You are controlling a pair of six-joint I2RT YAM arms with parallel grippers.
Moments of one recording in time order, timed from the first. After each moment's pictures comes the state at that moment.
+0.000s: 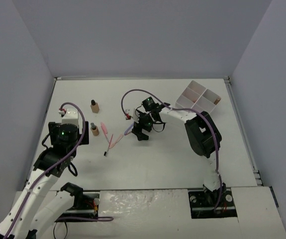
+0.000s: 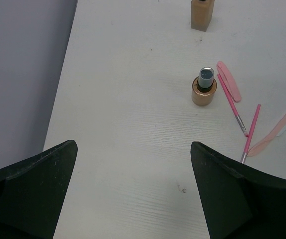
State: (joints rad) left arm -0.37 0.69 0.81 -0.68 -0.56 -0.09; right arm 0.62 2.10 1.45 -0.46 -0.52 -0.71
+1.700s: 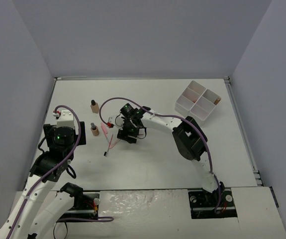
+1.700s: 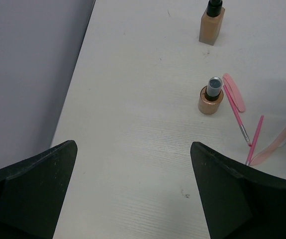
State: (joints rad) left arm -0.36 0.64 0.81 -0.68 -0.59 -0.09; right arm 0.82 2.21 1.70 -0.64 -0.22 -0.59
